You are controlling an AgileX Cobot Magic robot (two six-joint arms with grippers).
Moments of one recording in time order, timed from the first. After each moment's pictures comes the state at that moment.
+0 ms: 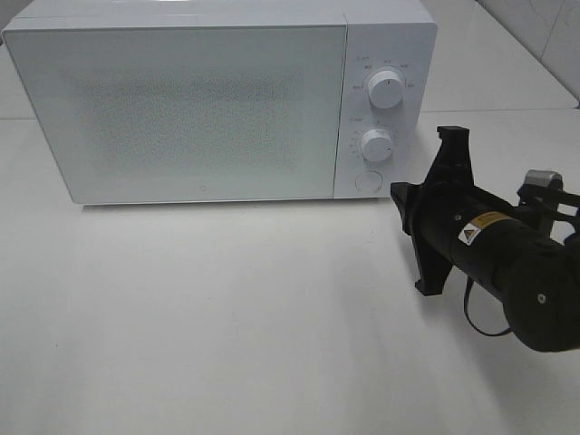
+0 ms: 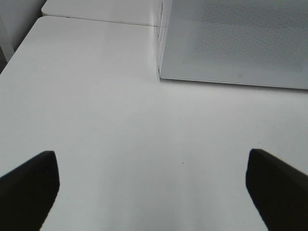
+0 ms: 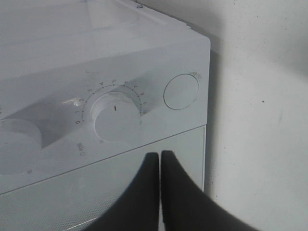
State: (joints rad) left arm 0.03 0.00 -0.51 -0.09 1.07 -0.02; right arm 0.58 1.83 -0.45 0.38 -1.04 1.55
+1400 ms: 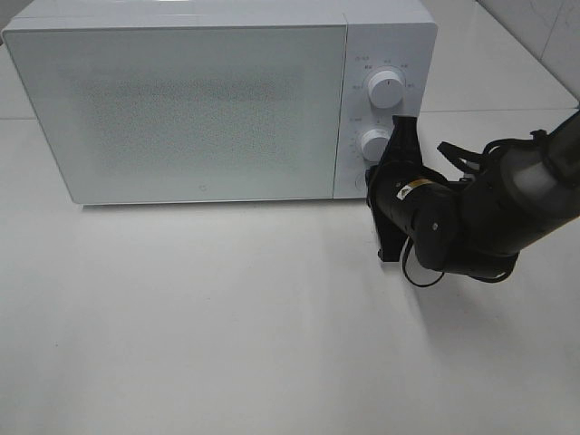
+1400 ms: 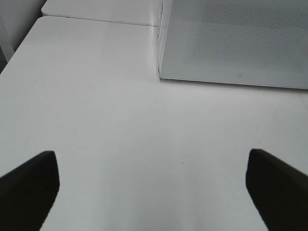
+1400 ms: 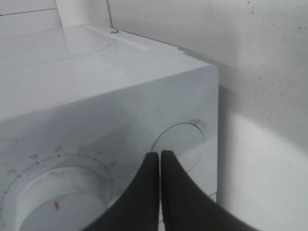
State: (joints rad) left arm 0.03 0.00 -0.51 -0.09 1.07 -0.02; right arm 0.54 2.08 -0.80 0.53 -0.88 1.44
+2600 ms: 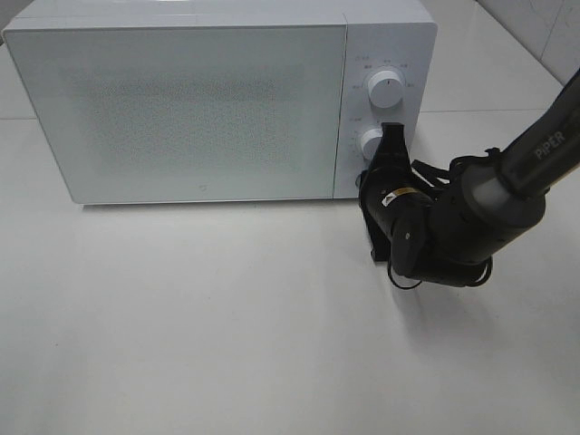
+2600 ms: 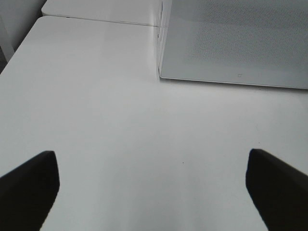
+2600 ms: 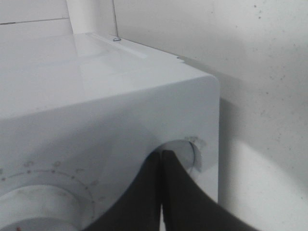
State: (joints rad) left arm 0.03 0.00 -0.51 -0.09 1.07 -0.02; right arm 0.56 2.18 -0.88 0.60 -0.98 1.38
